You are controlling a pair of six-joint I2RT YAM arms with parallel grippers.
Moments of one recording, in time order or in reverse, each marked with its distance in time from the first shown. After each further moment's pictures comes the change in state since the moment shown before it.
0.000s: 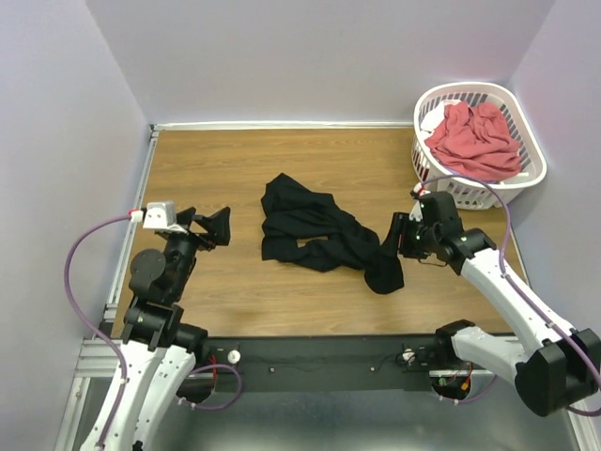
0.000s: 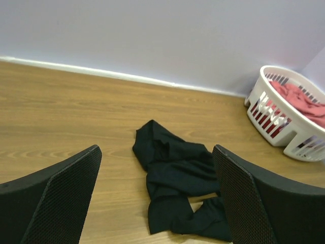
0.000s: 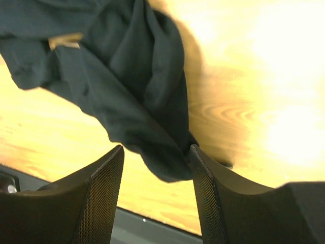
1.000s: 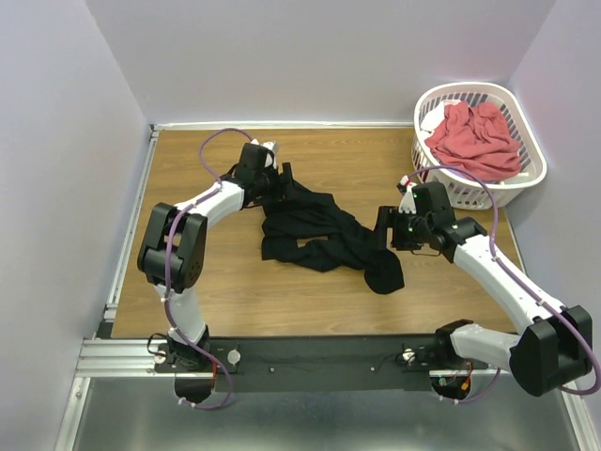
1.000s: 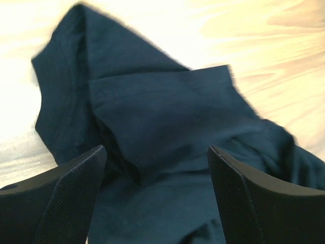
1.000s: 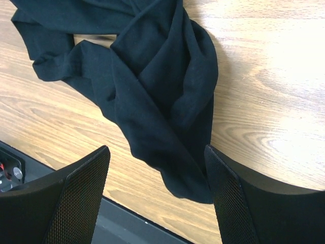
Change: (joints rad) left arm -0.093 1.492 0.699 -0.053 0.296 -0.069; right arm 0.009 0.100 0.075 0.058 -0.096 -0.084
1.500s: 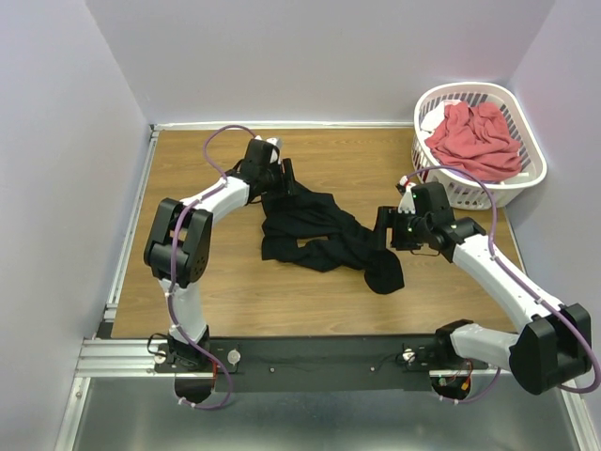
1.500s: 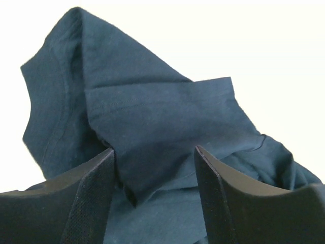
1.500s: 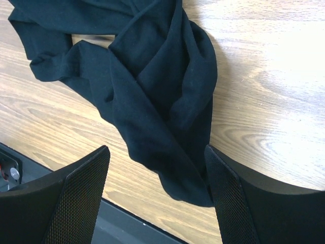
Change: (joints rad) left arm -0.013 0.073 0.070 -0.022 -0.020 -0.055; right arm 0.000 0.006 -0.006 0.010 0.000 -0.008
